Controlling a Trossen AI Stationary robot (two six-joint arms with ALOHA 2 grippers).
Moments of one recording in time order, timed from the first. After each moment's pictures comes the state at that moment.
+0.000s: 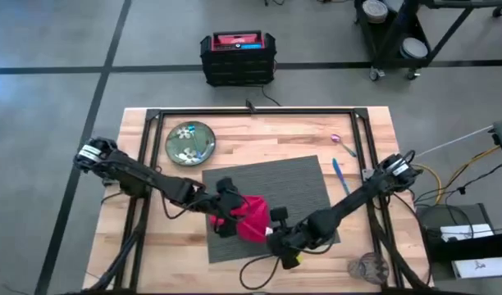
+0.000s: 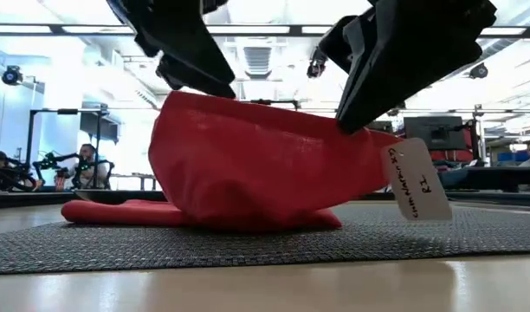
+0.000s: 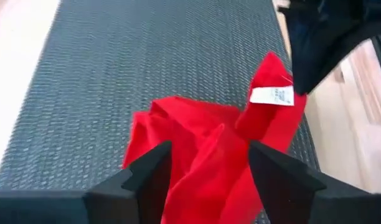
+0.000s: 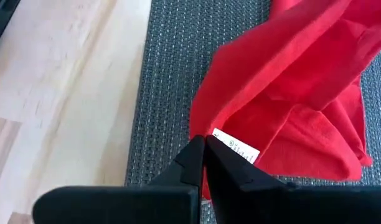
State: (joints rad) left arm -0.35 1.55 1.02 -0.24 -0.25 -0.37; right arm 0.54 1.86 1.28 -0.41 0.29 0.17
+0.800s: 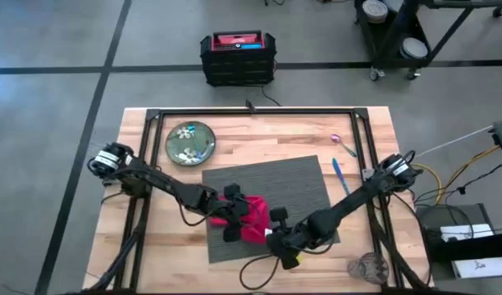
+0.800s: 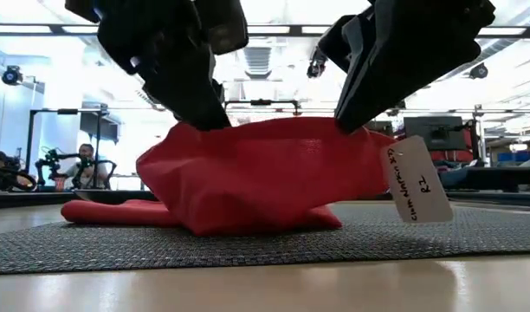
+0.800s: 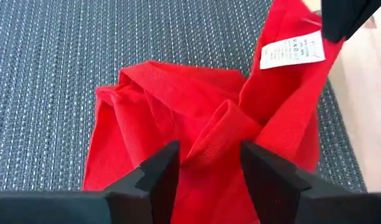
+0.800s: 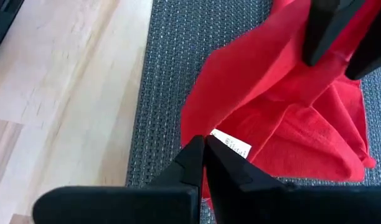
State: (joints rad) left arm -0.34 1.70 1.03 -0.21 -0.21 -0.32; right arm 0.54 1.86 1.28 -0.41 0.28 0.17
